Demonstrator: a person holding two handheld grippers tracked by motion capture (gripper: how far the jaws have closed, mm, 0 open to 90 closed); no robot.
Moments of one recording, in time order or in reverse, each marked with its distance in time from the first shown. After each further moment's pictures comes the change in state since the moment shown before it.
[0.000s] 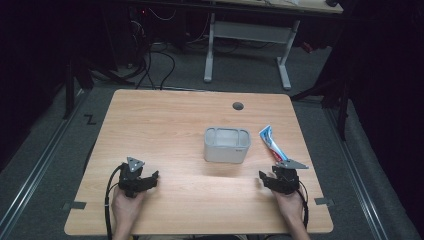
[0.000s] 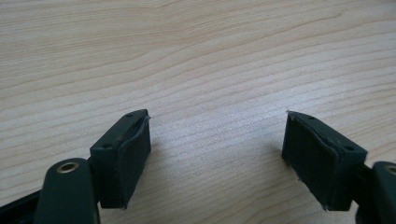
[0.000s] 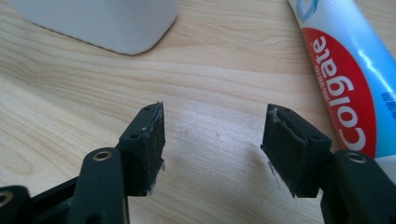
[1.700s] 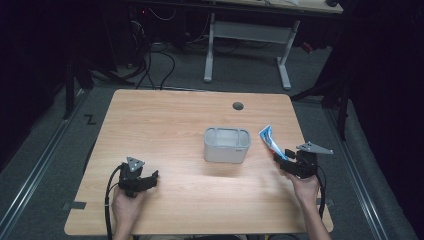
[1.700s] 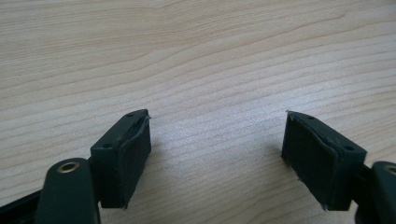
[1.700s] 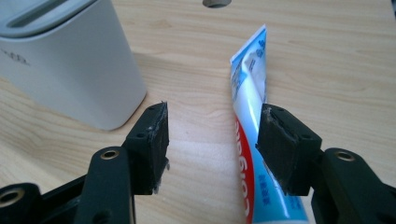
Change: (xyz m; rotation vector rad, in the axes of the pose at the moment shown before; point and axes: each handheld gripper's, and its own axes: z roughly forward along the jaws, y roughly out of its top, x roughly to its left) left arm 0.000 0.000 0.000 0.000 0.007 -0.005; right arm -0.047 0.042 -0.028 -0.116 0.035 0.063
